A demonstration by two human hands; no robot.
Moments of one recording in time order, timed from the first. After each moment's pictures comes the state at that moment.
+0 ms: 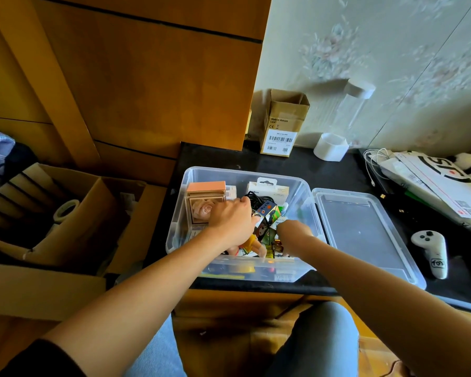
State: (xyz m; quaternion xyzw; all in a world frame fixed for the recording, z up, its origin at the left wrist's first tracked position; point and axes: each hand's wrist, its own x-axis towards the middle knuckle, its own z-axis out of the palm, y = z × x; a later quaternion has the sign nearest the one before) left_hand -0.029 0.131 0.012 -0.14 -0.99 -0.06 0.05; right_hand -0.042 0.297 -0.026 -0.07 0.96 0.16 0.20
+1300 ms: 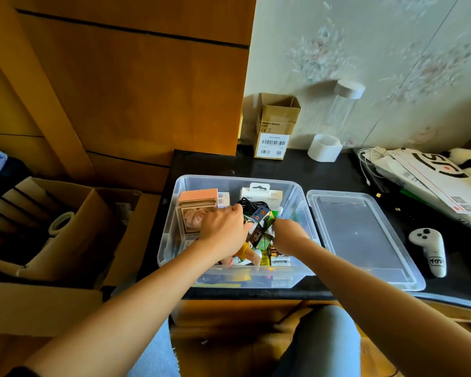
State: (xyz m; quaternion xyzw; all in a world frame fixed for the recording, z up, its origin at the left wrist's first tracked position) left_hand -0.030 0.131 0.005 -0.14 -0.99 -0.05 0.06; right_hand -0.047 0.294 -0.018 0.00 0.98 -0.02 0.18
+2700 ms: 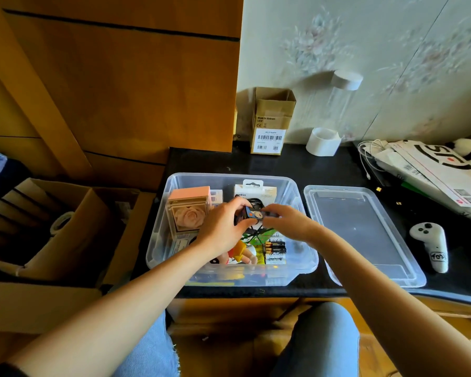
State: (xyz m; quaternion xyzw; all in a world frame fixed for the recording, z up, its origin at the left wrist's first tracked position) left_hand -0.027 0.142 0.001 -0.14 -0.90 -0.42 0.02; right_hand -0.040 0.311 0.024 -0.04 0.91 -0.36 0.19
